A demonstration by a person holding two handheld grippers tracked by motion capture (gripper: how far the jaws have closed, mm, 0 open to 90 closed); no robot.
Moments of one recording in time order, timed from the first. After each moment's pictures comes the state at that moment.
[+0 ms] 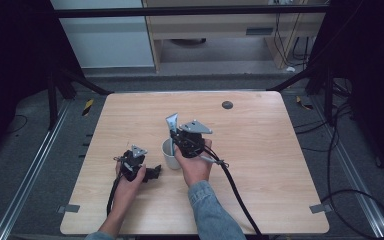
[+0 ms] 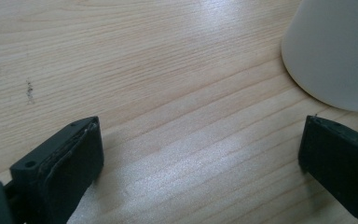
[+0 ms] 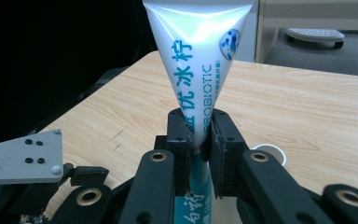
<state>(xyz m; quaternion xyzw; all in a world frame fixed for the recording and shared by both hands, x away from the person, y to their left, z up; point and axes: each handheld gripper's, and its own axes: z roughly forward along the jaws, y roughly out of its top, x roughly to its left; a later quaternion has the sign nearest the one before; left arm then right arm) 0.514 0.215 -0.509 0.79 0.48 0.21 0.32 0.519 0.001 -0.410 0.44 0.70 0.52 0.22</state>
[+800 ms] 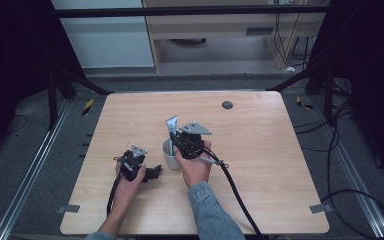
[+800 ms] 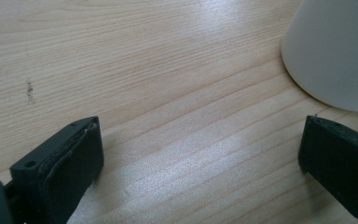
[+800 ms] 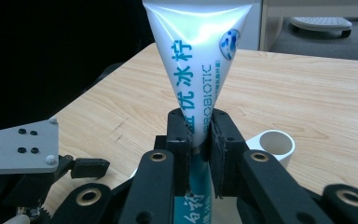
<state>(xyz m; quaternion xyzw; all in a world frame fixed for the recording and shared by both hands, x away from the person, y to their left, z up) 0.514 0.215 -0.508 0.79 0.48 0.21 0.32 0.522 0.002 -0.419 0.45 0.70 0.52 0.20</state>
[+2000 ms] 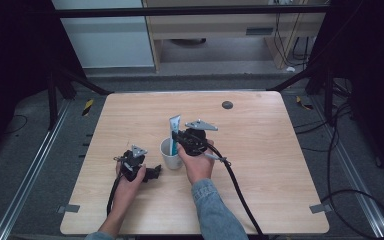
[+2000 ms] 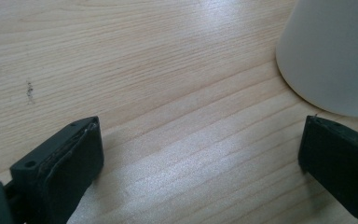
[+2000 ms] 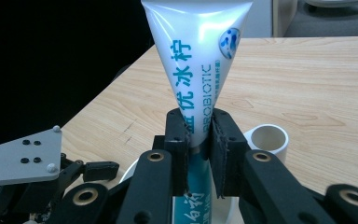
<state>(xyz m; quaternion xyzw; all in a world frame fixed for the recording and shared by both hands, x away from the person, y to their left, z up) 0.514 0.215 -0.508 0.79 0.48 0.21 0.32 0.533 -0.009 -0.422 0.47 0.69 0.53 0.15</state>
